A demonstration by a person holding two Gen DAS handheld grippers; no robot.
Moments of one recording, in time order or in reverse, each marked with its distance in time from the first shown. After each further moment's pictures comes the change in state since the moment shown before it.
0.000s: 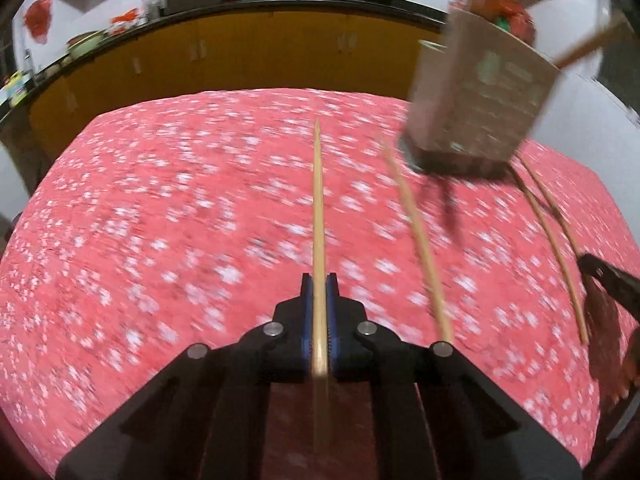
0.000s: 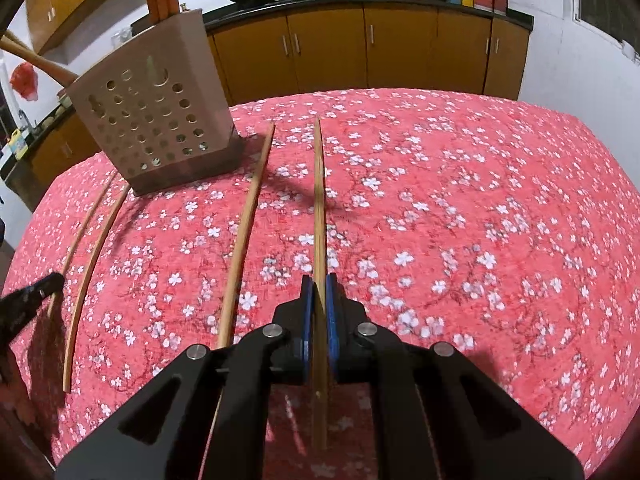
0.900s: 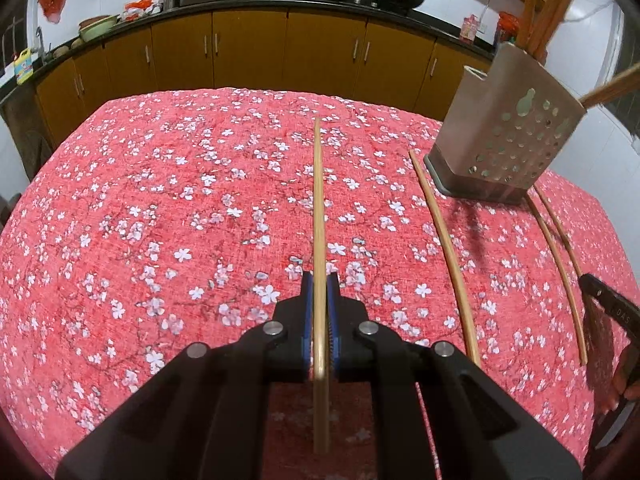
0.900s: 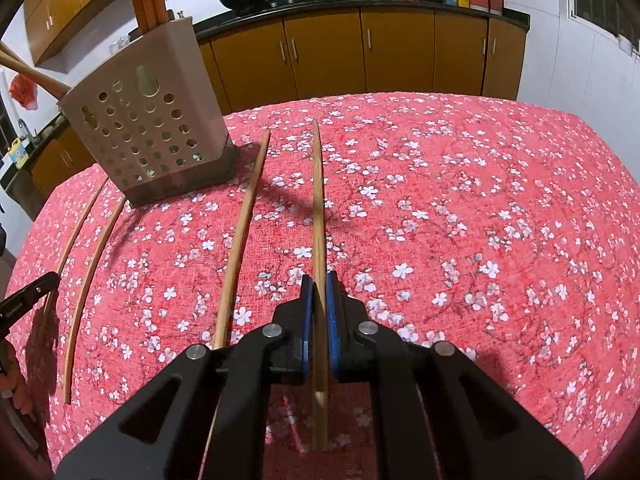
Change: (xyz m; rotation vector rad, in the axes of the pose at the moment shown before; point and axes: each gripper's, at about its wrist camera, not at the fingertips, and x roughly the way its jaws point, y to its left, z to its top) left arm 0.003 0.022 0.006 -0.035 -0.011 -0.021; right arm 0.007 -0.001 0.004 0.015 -0.017 0.006
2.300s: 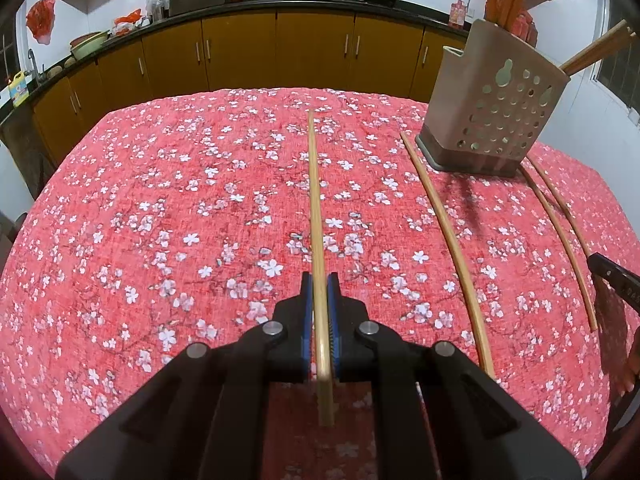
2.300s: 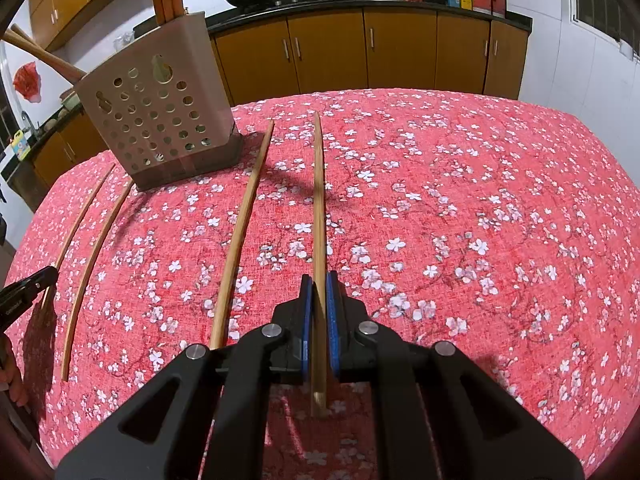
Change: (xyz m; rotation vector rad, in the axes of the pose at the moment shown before) left arm -0.011 -0.005 -0.014 0.059 0.004 0.021; right arm -0.016 0.002 -0.011 -0.015 0.004 0.000
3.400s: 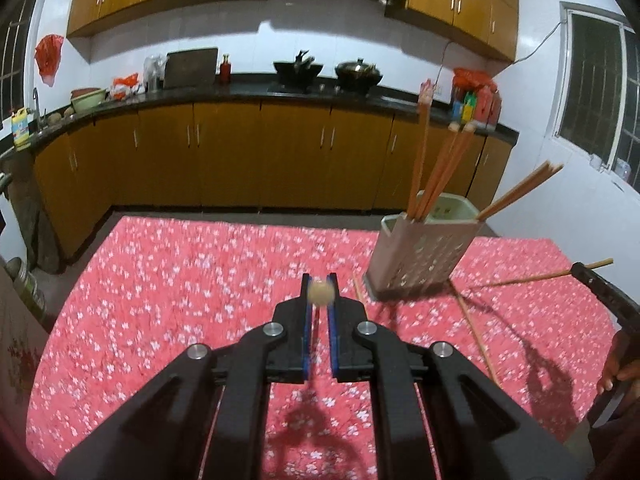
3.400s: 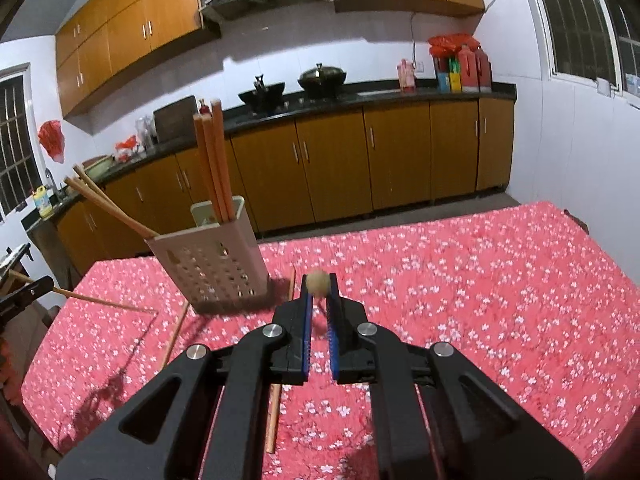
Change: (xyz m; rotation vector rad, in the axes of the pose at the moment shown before) left arm -0.135 0.002 0.065 0.005 -0.300 -0.101; right arm -0.121 -0.003 0.059 0.029 -0.336 0.040
